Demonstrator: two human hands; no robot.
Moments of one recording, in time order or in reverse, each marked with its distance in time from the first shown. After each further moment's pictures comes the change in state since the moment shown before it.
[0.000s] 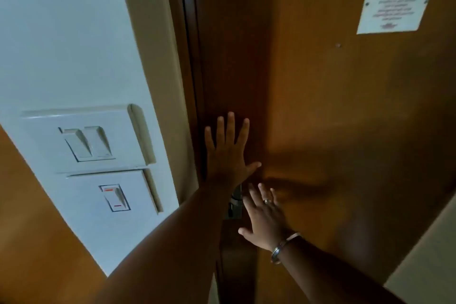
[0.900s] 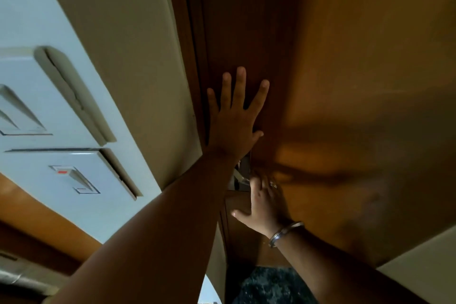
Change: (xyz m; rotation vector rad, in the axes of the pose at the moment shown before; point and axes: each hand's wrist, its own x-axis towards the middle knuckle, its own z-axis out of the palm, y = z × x) left_hand 0.014 -0.007 0.030 0.052 0.044 0.028; right_hand 0.019 -0.006 0.045 0.343 -0.032 0.097
